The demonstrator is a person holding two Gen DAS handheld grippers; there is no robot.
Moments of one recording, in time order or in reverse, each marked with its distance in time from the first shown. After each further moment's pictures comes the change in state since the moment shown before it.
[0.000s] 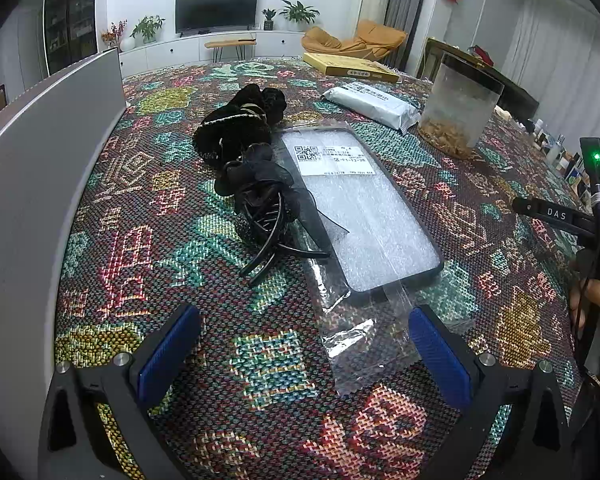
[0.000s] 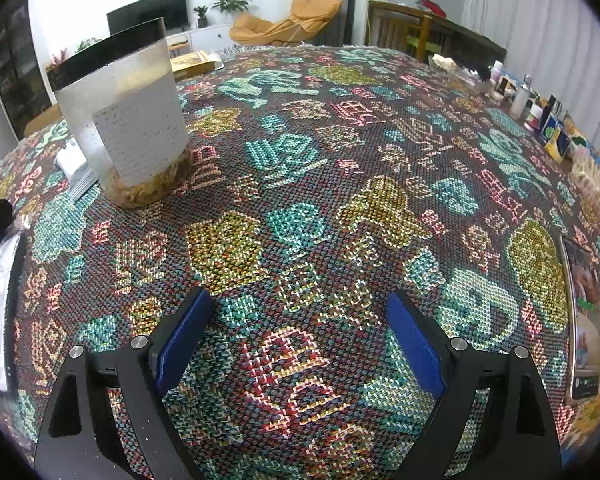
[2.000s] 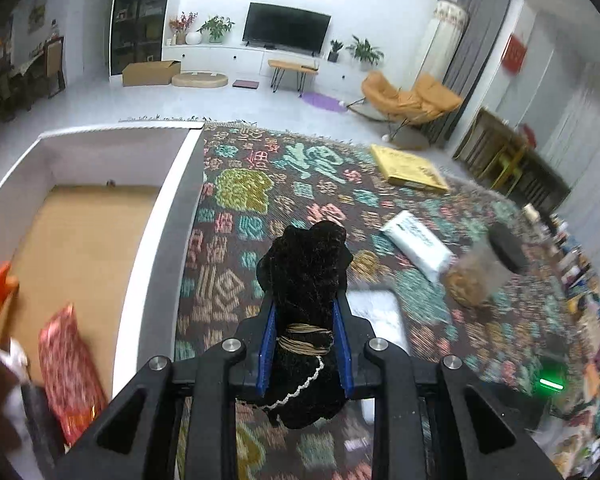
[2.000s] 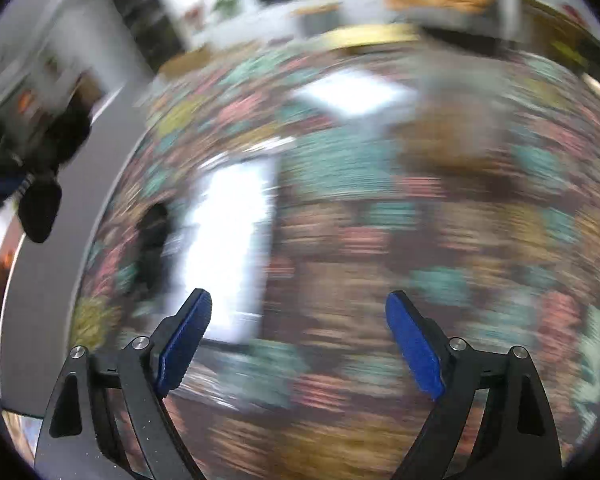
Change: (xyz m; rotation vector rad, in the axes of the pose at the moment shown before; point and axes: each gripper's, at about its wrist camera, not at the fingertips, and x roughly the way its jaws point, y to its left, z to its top) left arm -0.098 0.071 0.115 -0.255 -0.104 0.044; right arm -0.048 0.191 -0.024 -0.284 0.200 0.518
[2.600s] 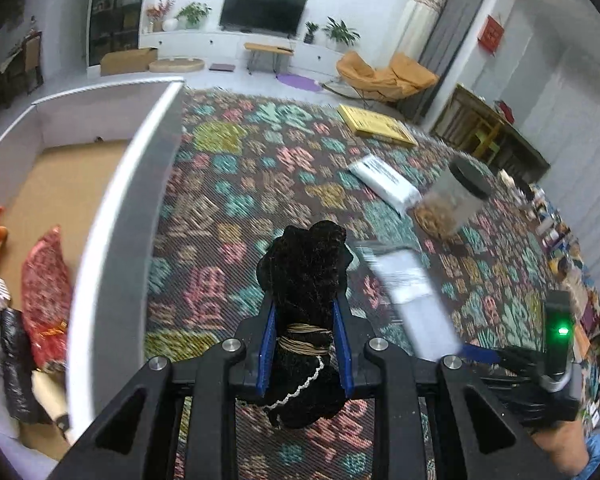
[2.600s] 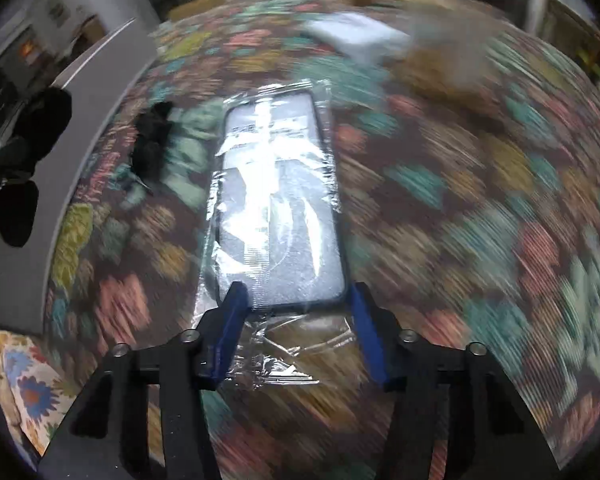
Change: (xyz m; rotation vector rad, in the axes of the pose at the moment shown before) left arm -0.011 -0.022 -0.072 0.060 0.086 -0.067; right arm -0.050 -0.057 -0.076 -0.009 0.098 -0.089
